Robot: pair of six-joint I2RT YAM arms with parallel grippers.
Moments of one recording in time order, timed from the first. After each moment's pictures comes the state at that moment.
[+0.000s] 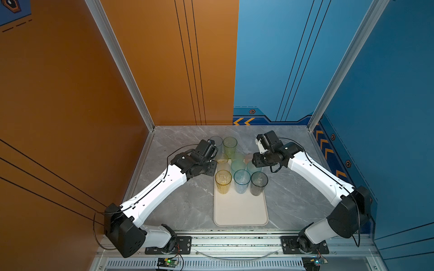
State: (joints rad) left arm -0.60 1.34 1.28 -0.89 -0.16 -0.29; right arm 0.52 1.54 1.40 -0.89 0.01 0.31
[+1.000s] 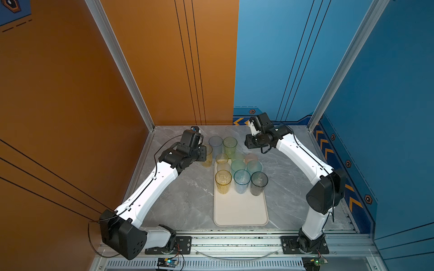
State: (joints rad) left arm -0.42 1.31 1.29 -0.73 -0.15 -0.31; right arm 0.49 1.85 1.86 -0.94 0.01 0.29
